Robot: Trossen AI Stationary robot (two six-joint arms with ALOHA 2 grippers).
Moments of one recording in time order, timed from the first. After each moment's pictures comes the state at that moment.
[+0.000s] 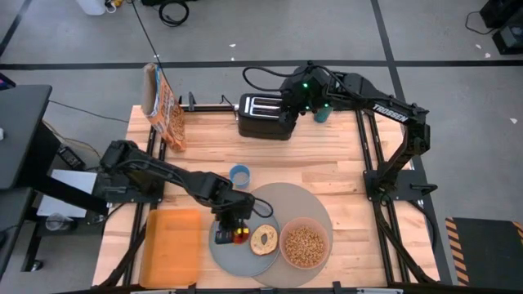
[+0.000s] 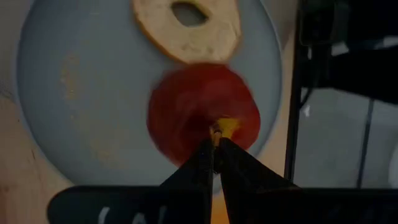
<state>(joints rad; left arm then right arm) -0.32 1.72 1.38 -0.84 0.29 -0.40 -0.29 1.63 1.94 -1.02 0.08 0.15</state>
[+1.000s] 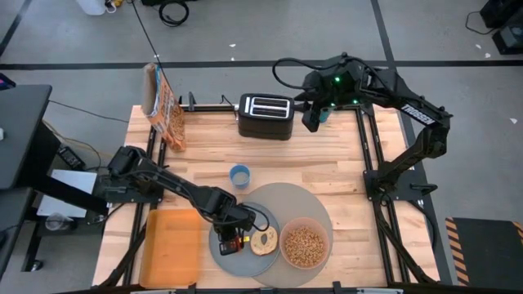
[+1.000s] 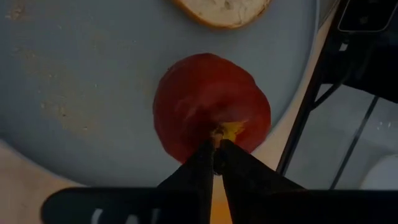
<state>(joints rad) -0.40 1.81 1.37 -0.84 0.29 -0.67 -0.29 1.48 1.94 -1.09 0.05 0.02</state>
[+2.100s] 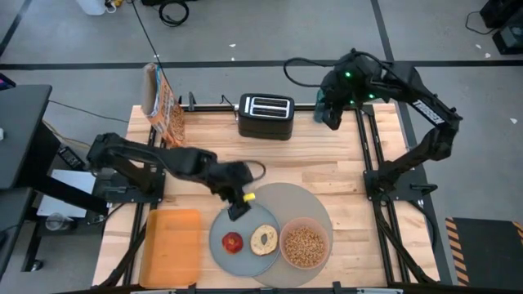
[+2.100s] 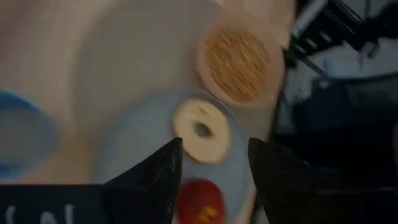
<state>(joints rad) -0.22 1.56 1.50 -0.81 0.09 -0.69 -0.43 1.43 1.94 -1.41 0.03 0.00</state>
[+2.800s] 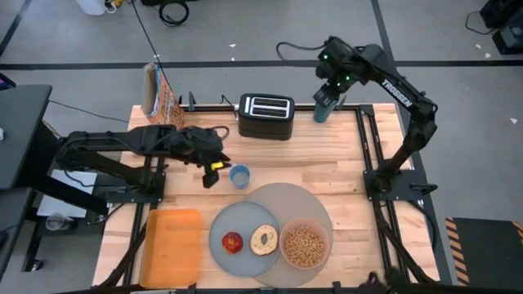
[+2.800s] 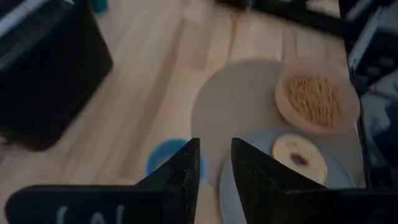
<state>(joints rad) 0.00 1.17 1.21 -0.72 -0.07 -0.27 -0.74 1.63 1.94 -1.50 0.18 0.05</state>
